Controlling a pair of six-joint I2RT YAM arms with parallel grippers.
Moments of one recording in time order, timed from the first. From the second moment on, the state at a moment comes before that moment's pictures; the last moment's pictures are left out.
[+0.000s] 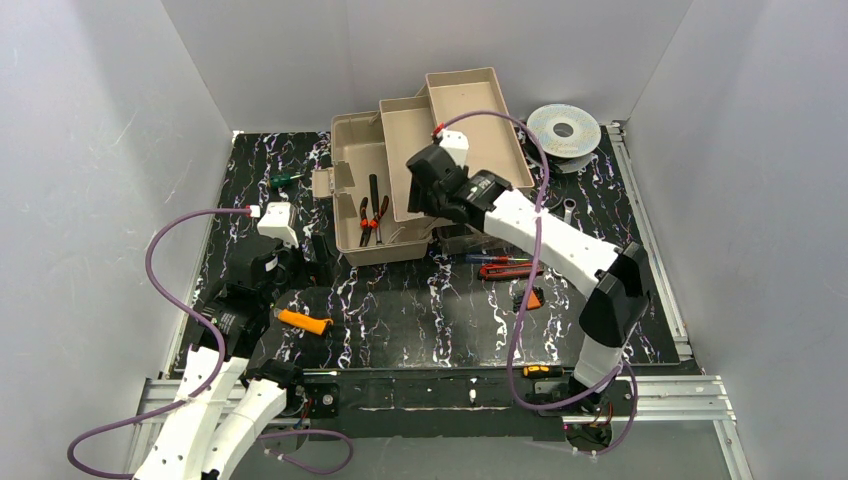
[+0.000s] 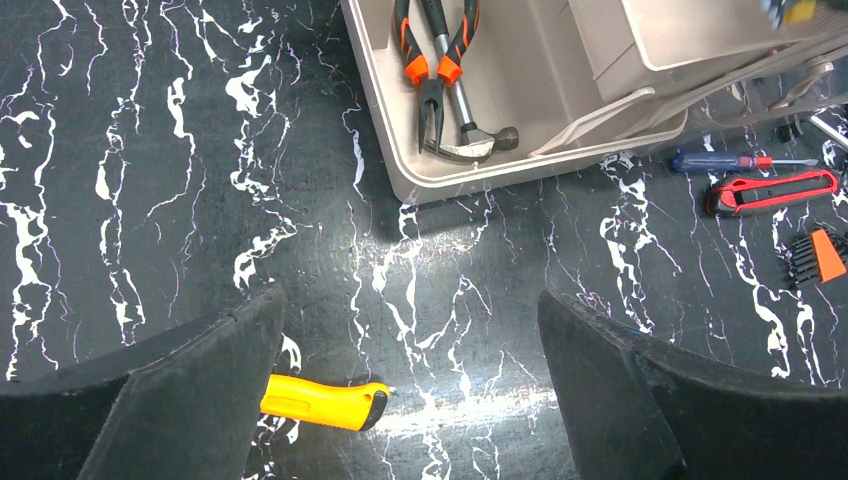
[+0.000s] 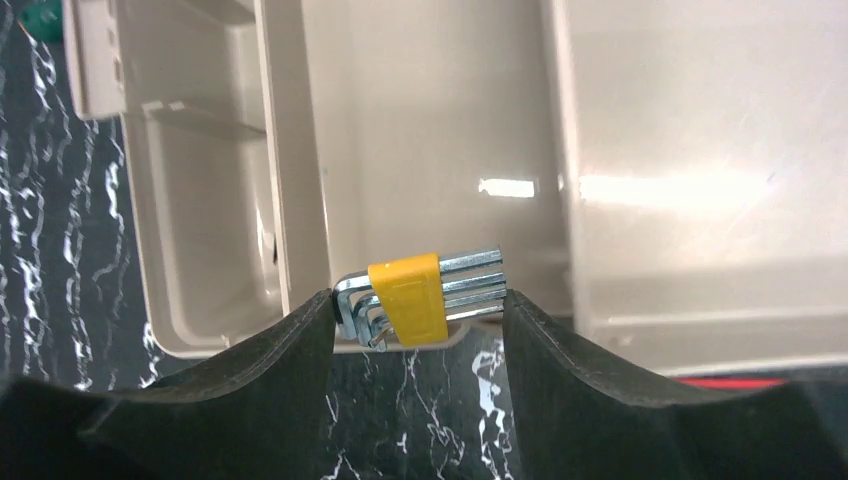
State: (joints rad) left arm -0.31 0.62 0.83 -0.72 -0.07 -0.23; right arm 0.92 1.76 1.68 -0.74 0.46 0.75
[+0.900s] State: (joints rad) left arm -0.31 0.63 0.83 -0.72 -0.08 -0.22; right arm 0.85 1.51 1.51 -0.72 0.31 0.54
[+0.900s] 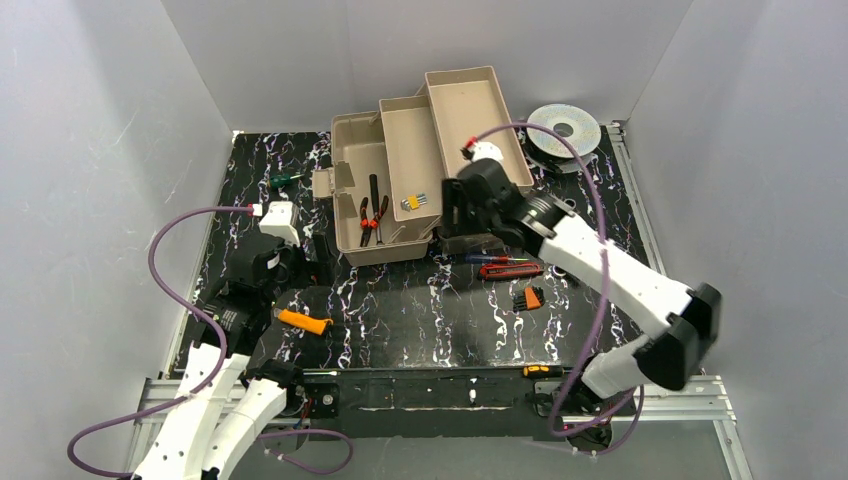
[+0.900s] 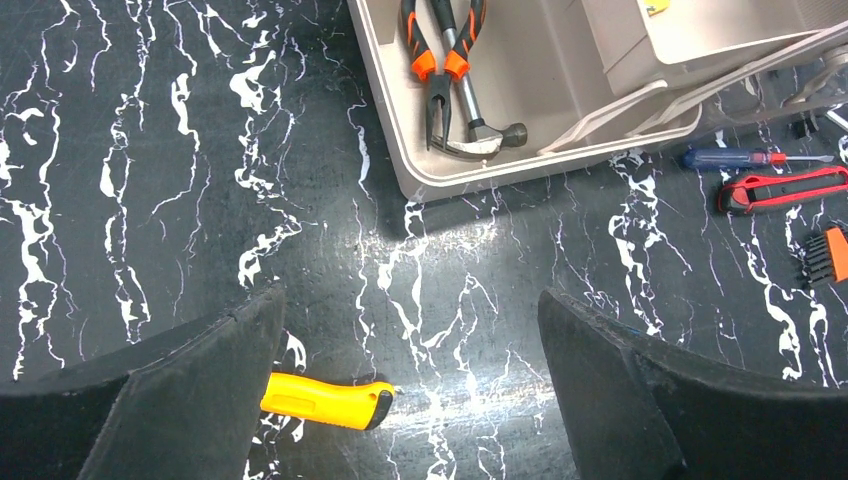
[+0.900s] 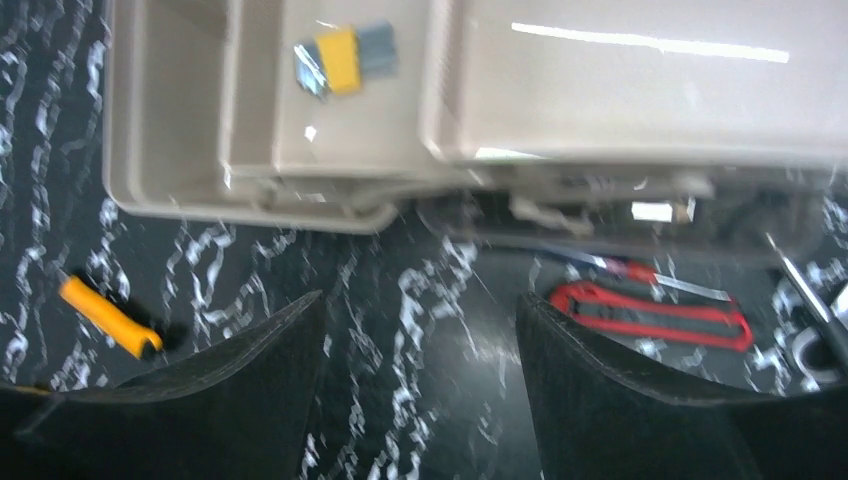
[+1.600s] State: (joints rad) left arm -0.31 0.68 0.83 -0.72 0.02 -0.20; right arm 0.68 1.00 0.72 -0.85 0.43 0.96
